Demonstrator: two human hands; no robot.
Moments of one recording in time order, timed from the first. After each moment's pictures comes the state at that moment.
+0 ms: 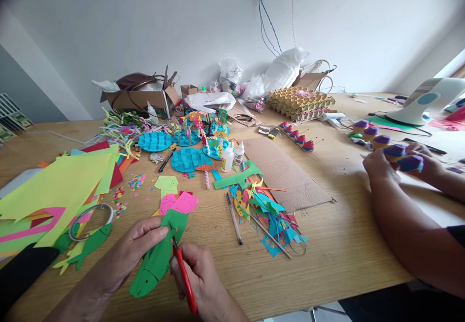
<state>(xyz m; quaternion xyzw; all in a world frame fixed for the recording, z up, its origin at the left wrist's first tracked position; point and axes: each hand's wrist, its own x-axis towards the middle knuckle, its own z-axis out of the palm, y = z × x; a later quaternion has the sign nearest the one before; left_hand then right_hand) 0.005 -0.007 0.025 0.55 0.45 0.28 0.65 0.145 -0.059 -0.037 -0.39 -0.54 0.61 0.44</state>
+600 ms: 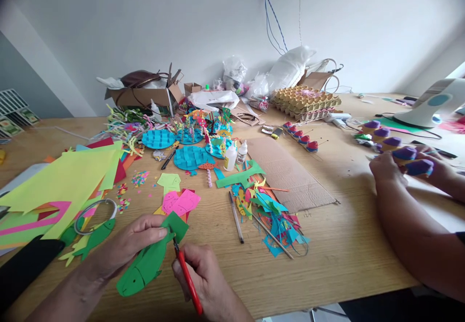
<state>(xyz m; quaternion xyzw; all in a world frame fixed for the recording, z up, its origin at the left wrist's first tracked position) -0.004 -0.004 0.033 0.53 0.45 0.25 0.68 0.152 -0.062 -0.043 -0.38 -0.55 0.62 0.41</state>
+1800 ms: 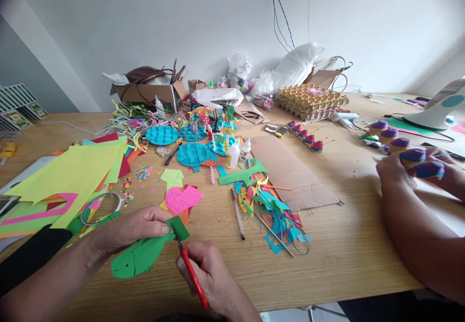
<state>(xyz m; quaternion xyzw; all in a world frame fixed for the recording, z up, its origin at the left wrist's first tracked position) -0.012 0.016 0.041 0.59 0.38 0.07 0.71 0.159 -0.062 -0.037 -0.38 -0.58 0.61 0.38</state>
